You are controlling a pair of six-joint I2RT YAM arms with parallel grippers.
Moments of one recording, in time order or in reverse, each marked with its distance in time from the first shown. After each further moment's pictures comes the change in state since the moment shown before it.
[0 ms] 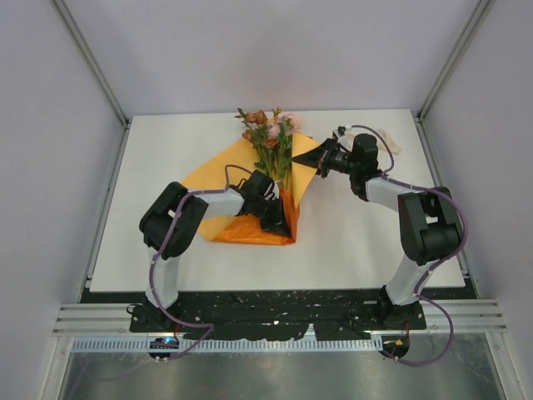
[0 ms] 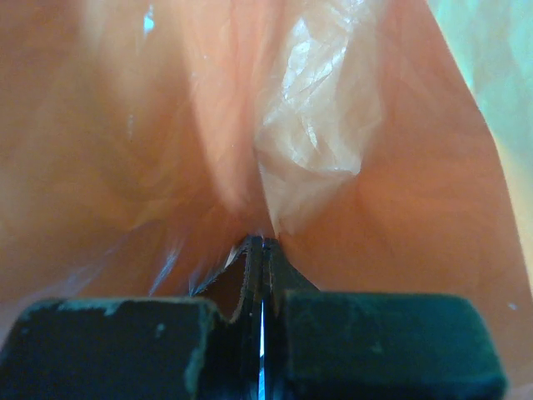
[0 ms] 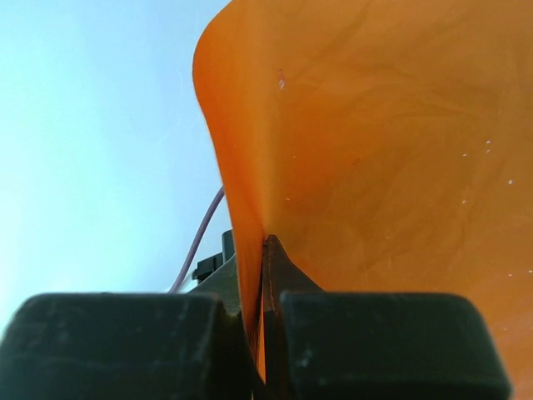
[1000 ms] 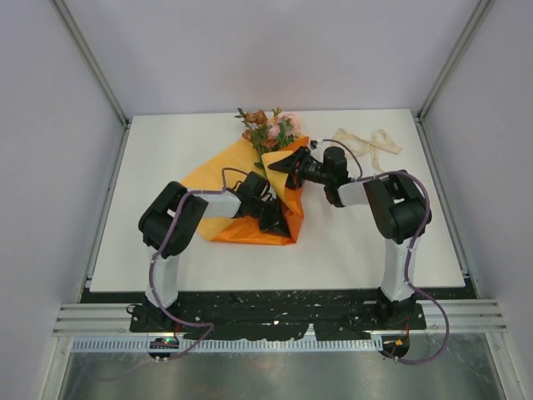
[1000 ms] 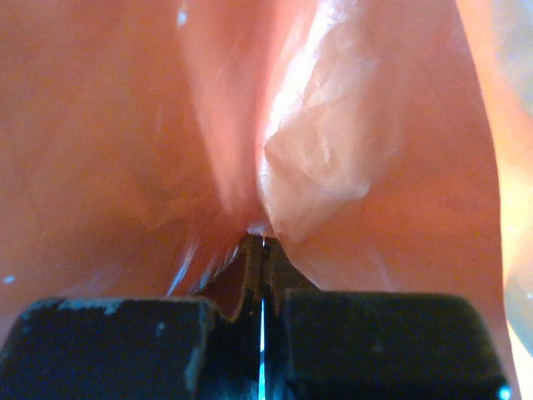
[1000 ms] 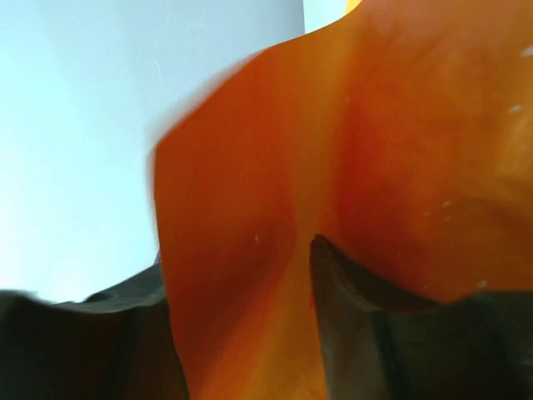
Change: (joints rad) left arm 0.026 0.005 -0.050 0.100 0.071 -0.020; right arm 0.163 0.277 0.045 0.255 0.093 0.139
